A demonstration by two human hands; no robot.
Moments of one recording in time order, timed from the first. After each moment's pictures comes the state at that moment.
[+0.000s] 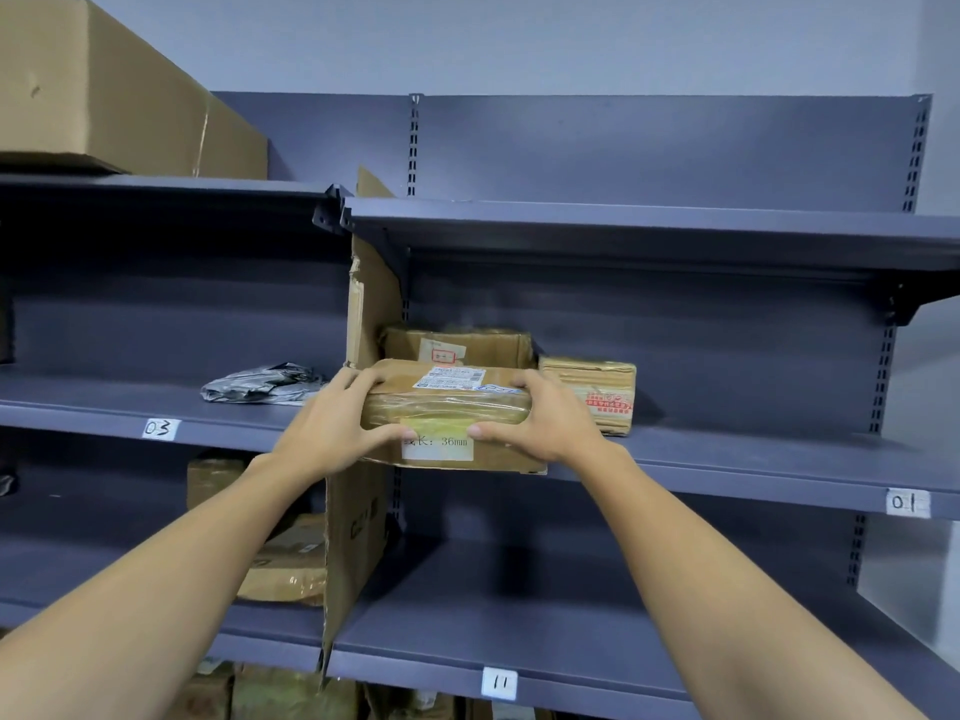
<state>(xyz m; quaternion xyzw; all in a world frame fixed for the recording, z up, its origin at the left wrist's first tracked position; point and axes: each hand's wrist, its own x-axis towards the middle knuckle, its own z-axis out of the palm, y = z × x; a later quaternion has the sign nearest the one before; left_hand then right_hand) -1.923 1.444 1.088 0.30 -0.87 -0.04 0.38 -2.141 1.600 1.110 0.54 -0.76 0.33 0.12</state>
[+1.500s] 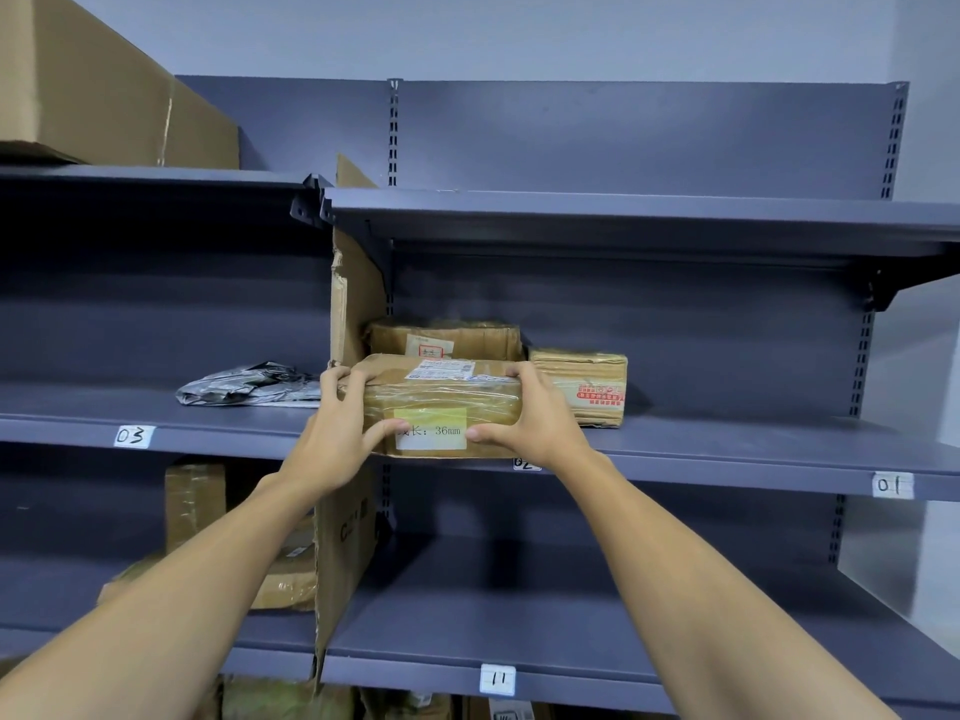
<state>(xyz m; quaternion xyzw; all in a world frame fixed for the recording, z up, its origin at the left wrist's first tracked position) -1.944 1.437 1.072 0.29 -0.85 -0.13 0.42 -2.145 1.585 1.096 0.53 -0.73 0.42 0.11</state>
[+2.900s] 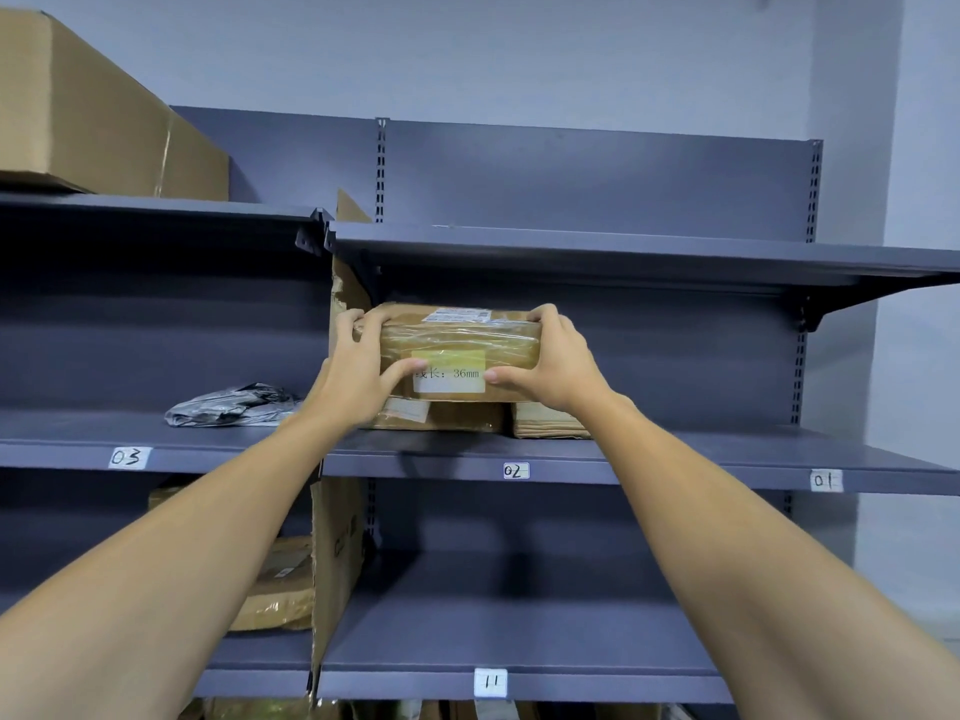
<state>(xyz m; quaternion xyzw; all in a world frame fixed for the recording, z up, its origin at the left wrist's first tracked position) -1.940 1.464 1.147 0.22 -0.83 -0.10 0.49 -2.116 1.634 1.173 0.50 -0.73 0.42 0.20</state>
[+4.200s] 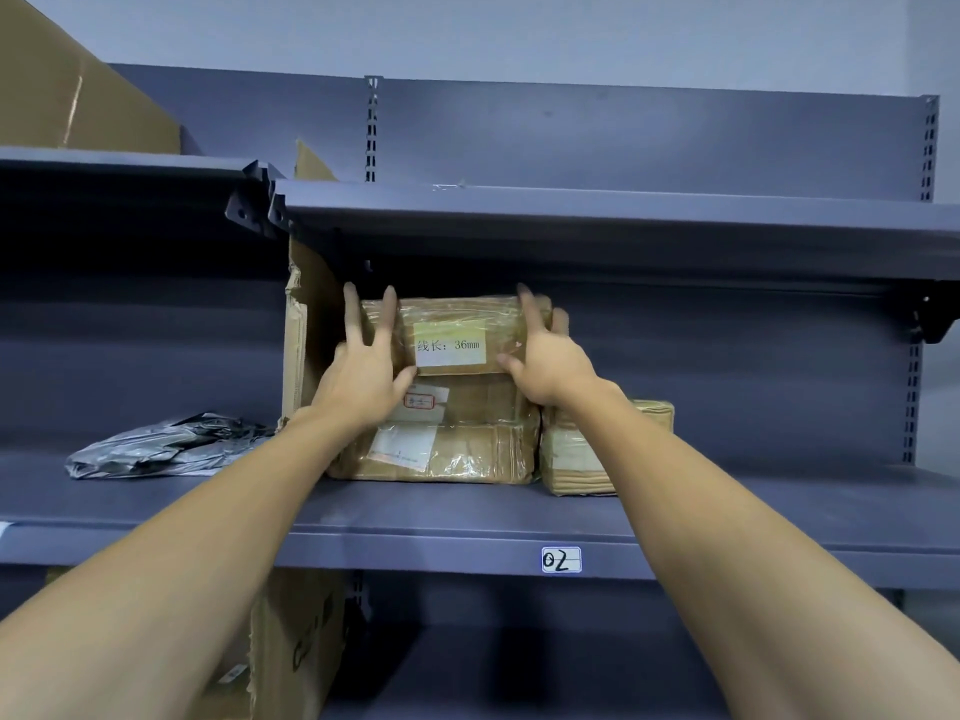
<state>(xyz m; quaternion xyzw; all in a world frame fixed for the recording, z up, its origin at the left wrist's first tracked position) -2.057 1.330 1.164 0.28 -0.85 -0.01 0.44 -2.225 1.479 1.197 0.47 -0.80 0.32 0.20</state>
